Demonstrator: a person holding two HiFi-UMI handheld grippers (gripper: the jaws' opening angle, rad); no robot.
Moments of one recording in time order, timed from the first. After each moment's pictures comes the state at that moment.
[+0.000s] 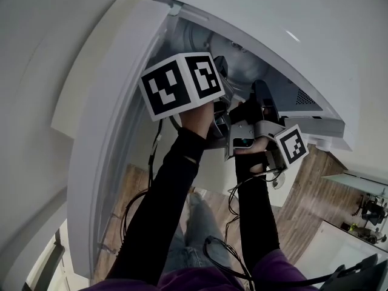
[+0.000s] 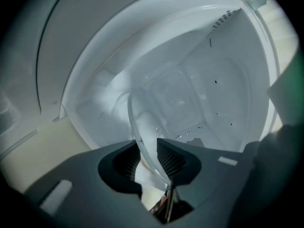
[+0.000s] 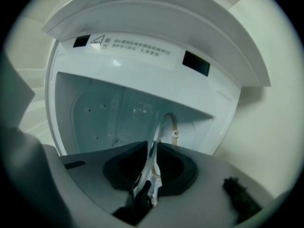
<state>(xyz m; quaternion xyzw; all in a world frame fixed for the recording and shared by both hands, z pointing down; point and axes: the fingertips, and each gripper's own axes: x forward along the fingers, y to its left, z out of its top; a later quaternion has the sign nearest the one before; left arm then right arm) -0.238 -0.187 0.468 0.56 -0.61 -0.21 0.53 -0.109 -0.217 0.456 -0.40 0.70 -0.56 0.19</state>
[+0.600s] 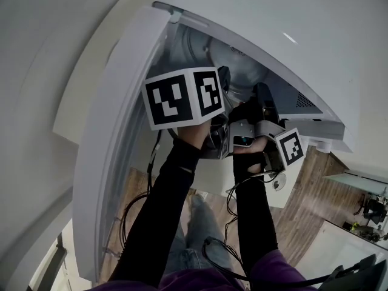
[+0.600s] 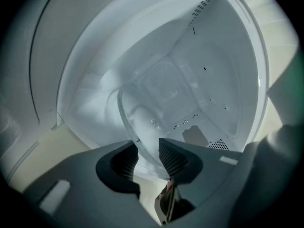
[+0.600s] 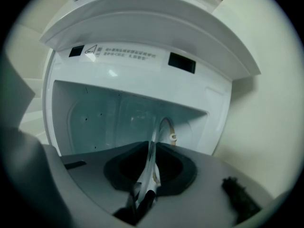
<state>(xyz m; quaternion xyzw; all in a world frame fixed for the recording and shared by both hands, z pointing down) -0.226 -0.178 0.465 0.61 -0.60 -0.15 0.51 -0.103 -0.219 0.458 -0.42 0.66 -0.58 0.24</state>
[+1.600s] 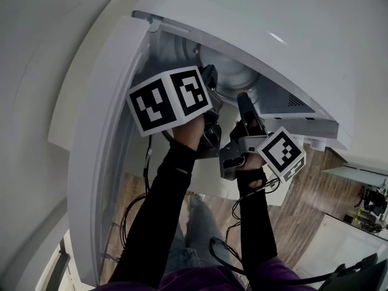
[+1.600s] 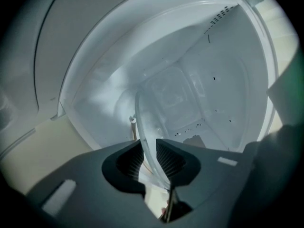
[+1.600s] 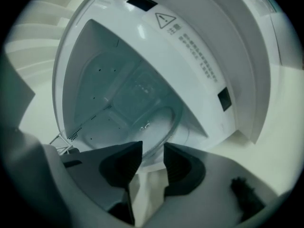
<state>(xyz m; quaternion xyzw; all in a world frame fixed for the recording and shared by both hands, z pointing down) -0.233 -0.188 0.471 0.57 -0.60 -0.20 0.53 -0.114 -0.197 0.462 -0.41 0.79 -0.45 -0.01</state>
